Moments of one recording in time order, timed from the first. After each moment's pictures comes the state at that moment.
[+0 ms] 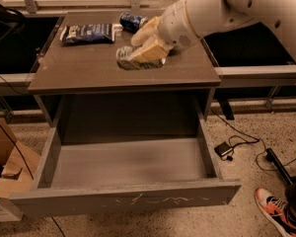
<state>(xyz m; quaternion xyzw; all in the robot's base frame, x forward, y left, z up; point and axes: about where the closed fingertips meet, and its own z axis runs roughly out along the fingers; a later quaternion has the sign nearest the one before) 0.614 0.009 0.959 -0.67 0.58 0.17 0.44</state>
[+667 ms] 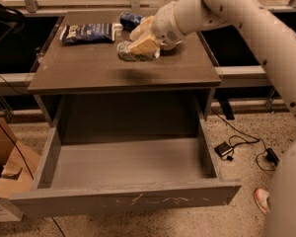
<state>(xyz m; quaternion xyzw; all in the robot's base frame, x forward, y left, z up) 0.704 0.017 0.931 -0.63 0.61 0.17 0.45</state>
